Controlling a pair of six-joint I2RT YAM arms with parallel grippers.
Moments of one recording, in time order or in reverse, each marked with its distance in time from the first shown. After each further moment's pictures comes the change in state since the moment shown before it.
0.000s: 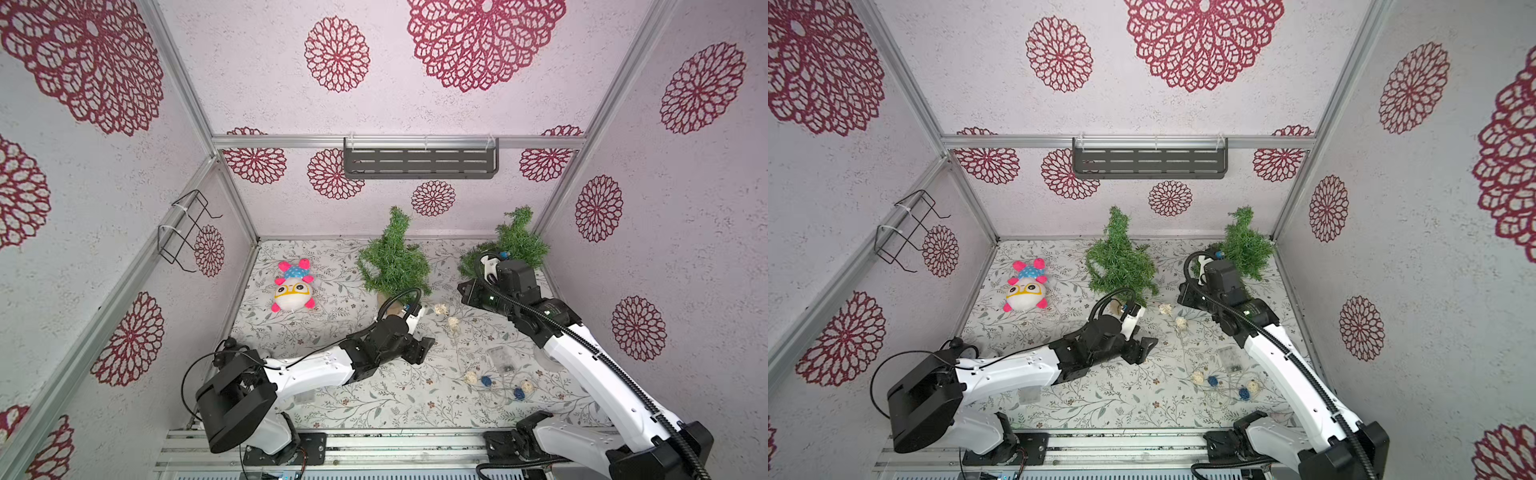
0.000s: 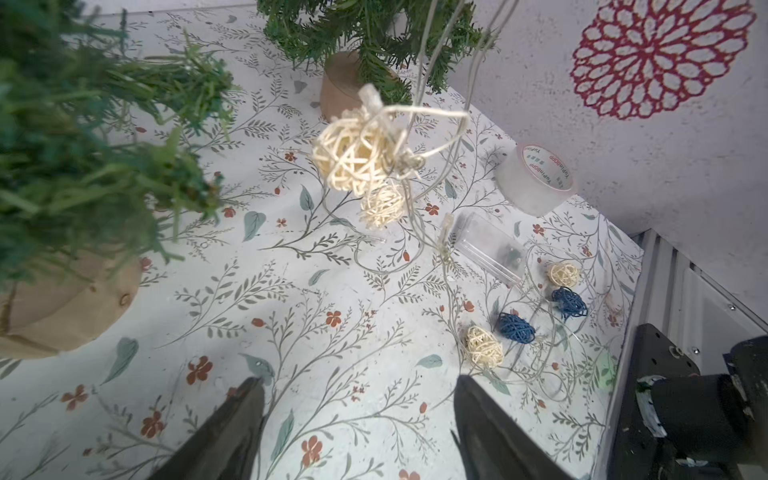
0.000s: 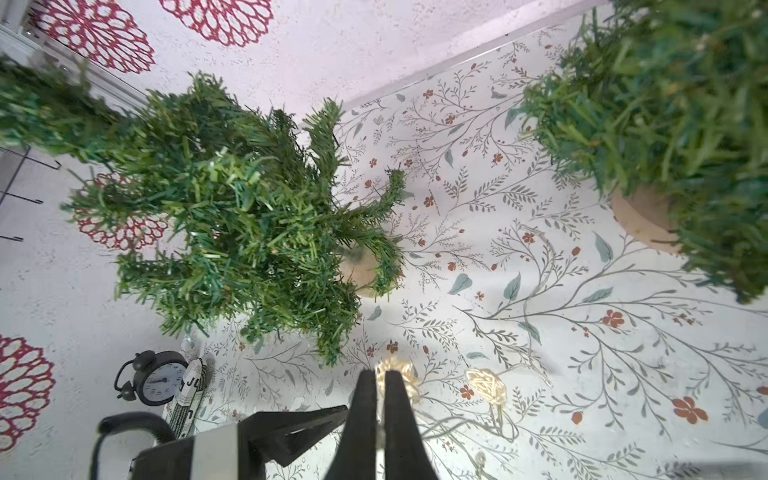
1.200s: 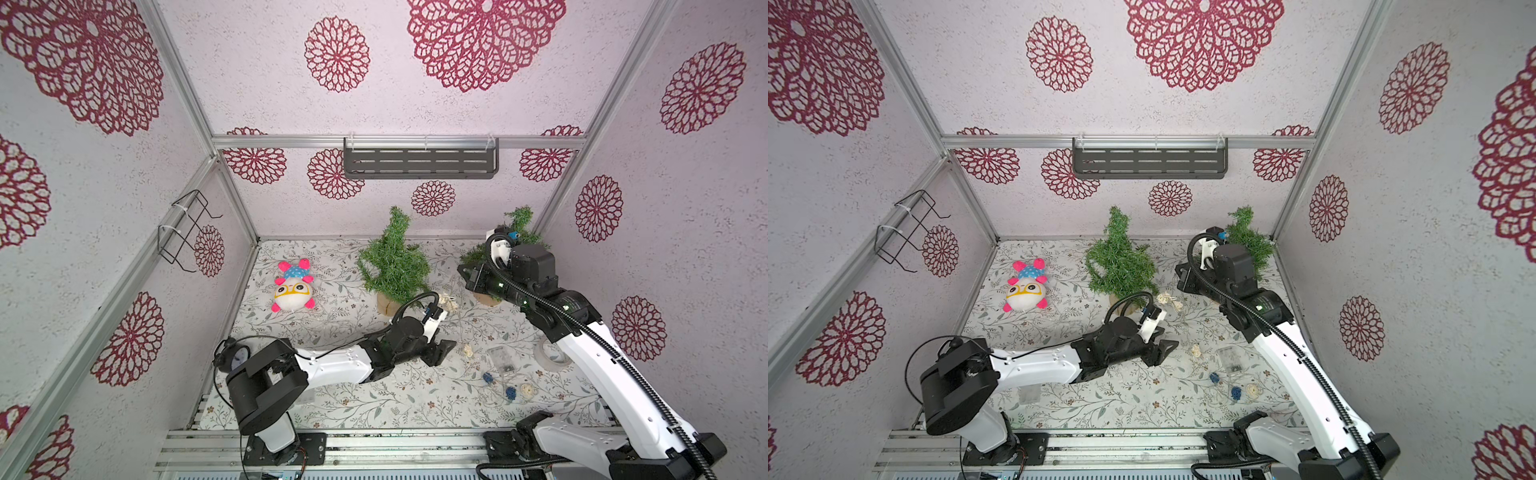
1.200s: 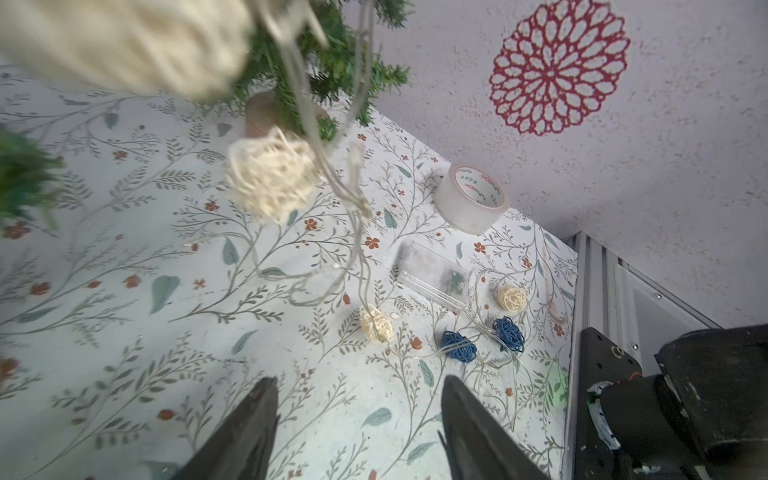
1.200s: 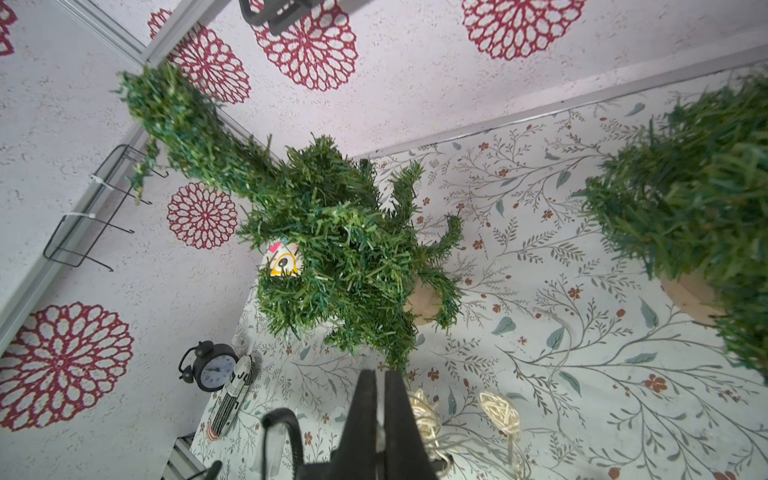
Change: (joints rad) left arm -0.018 0.088 0.036 0.177 0.055 0.058; right arm 0.000 0.000 0.130 -0.021 -0.082 -0.045
